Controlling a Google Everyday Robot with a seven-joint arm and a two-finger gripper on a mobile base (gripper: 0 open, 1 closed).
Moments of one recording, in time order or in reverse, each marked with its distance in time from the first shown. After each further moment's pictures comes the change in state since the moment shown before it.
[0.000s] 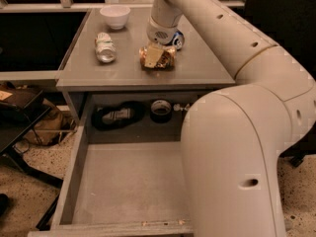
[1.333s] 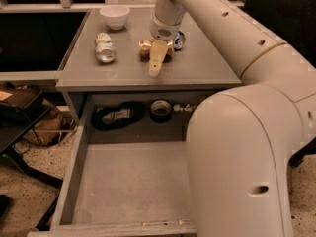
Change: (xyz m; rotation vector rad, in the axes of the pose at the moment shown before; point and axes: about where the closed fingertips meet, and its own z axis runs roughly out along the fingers) arm 0.006 -0.004 -0.012 0.036 0.014 0.024
